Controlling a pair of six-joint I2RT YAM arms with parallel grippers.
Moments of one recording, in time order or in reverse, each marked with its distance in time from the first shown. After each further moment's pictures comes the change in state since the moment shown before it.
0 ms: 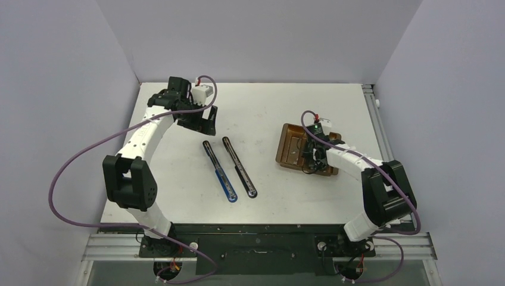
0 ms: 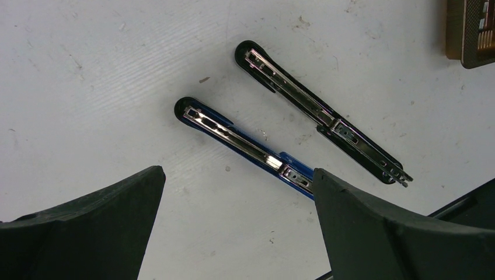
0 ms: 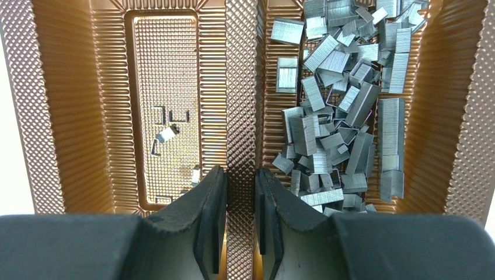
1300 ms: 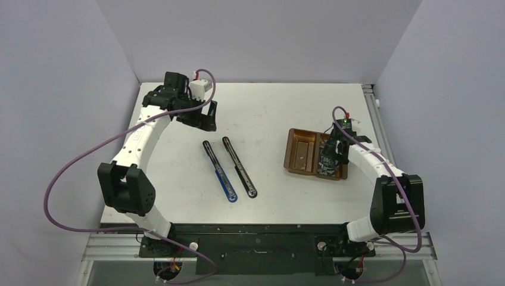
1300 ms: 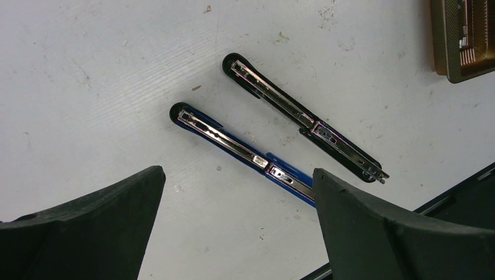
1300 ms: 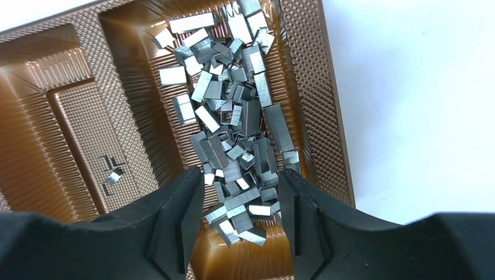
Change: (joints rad) left arm -0.019 -0.058 0.039 -0.040 0.016 -0.028; right arm -0.264 -0.144 0.016 -0.222 -0.040 -0.043
